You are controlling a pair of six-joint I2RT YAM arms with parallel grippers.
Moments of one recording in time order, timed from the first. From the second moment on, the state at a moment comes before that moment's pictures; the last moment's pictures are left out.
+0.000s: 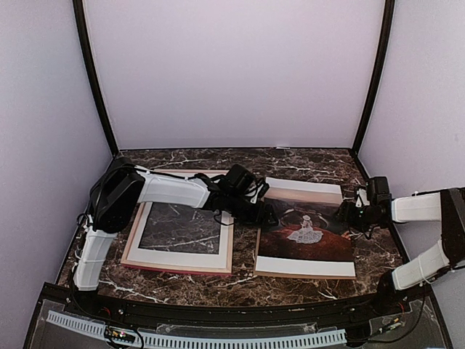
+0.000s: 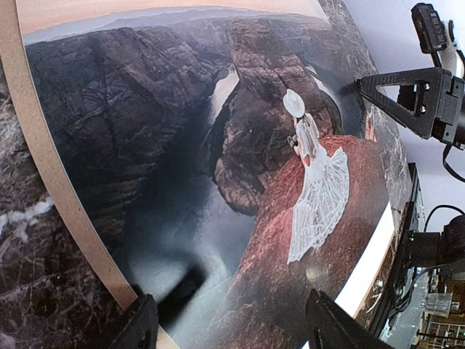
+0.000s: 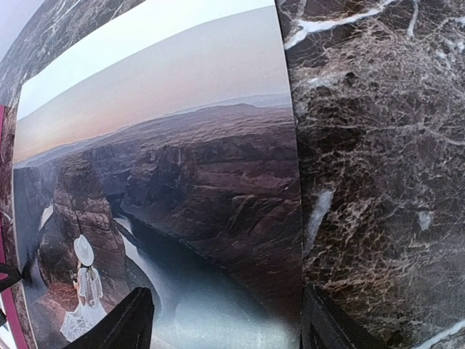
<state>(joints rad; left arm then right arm) -0.90 2.26 1.63 -0.19 0.40 -0.58 0.04 1.36 0.51 -0.10 -0.24 0.40</state>
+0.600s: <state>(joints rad) -0.91 2.26 1.63 -0.18 0.38 -0.59 0.04 1.31 0.50 -0.16 -0.27 0.40</state>
